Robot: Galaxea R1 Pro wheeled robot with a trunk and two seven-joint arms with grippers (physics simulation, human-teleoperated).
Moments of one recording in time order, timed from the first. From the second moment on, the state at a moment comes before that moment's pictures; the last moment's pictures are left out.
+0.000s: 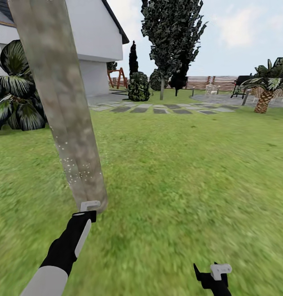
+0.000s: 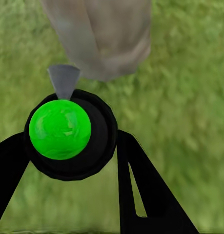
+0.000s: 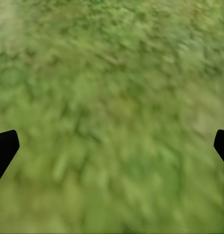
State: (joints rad) left arm -0.55 -0.04 0.02 -1.02 0.05 0.63 0.34; right arm -0.37 -0.07 -0.43 -0.23 0.36 -0.59 0.16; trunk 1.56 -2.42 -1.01
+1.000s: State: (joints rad) left arm -0.55 -0.04 0.03 -1.02 0.06 0.63 0.34; right arm -0.37 -0.07 -0.43 -0.23 0.36 -0.59 0.16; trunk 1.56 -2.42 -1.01
